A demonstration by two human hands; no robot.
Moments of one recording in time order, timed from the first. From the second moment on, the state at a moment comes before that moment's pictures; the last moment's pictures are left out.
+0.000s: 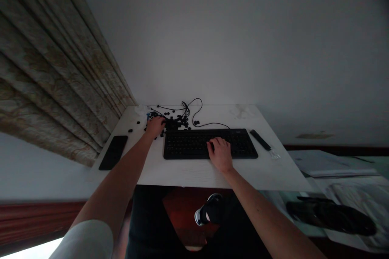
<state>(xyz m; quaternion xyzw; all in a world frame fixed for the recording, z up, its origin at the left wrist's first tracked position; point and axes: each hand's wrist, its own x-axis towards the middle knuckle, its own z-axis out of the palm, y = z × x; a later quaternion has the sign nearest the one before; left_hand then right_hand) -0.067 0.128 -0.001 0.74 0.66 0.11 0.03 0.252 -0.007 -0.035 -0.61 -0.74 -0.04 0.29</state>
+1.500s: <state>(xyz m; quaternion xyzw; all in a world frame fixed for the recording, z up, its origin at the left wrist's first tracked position) 0.078 -0.034 -0.020 0.79 0.43 0.36 0.25 0.236 -0.051 -0.032 -0.54 -0.64 0.25 0.48</state>
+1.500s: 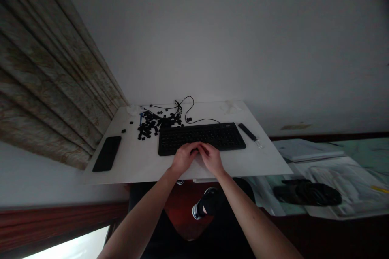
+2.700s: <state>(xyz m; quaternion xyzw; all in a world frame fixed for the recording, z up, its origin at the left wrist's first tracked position) -0.014 -0.013 -0.027 0.69 0.62 0.38 0.05 0.242 -0.046 -0.038 -0.55 -0.41 0.44 0.58</state>
